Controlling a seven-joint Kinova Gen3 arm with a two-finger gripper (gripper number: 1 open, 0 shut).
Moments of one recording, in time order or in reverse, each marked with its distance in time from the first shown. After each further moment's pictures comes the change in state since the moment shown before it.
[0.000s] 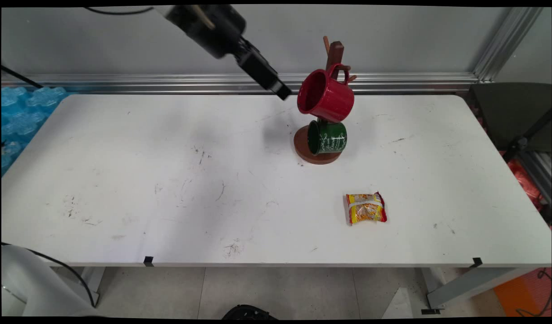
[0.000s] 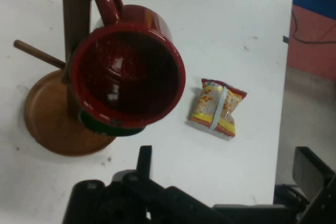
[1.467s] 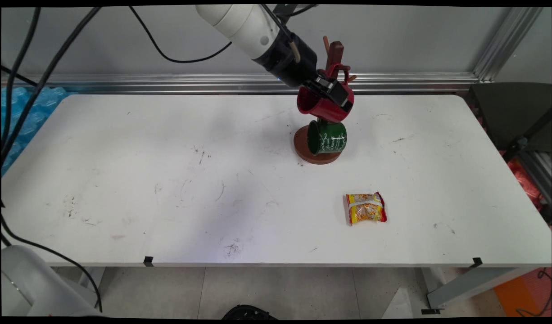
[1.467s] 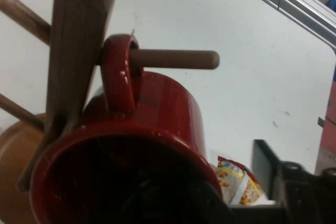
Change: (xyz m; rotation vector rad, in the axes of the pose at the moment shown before) arm 0.032 0.002 0.122 0.048 0.083 -0.188
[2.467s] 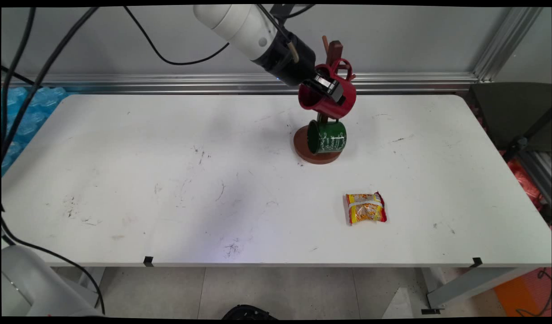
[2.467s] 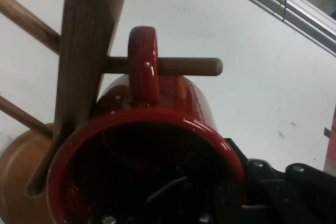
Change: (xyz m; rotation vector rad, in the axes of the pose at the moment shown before) arm -0.005 0.000 -0.004 0.015 0.039 0.004
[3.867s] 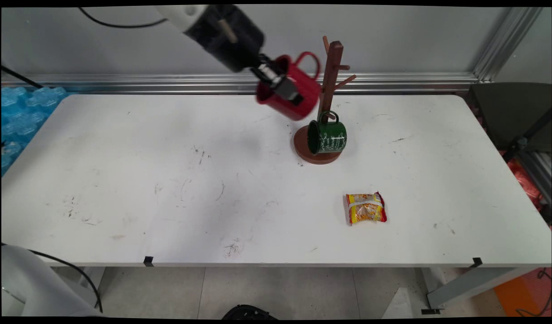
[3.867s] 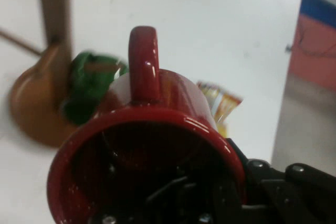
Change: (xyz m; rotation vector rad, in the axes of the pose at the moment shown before) arm -0.018 0.015 -0.111 -0.029 -0.127 0.128
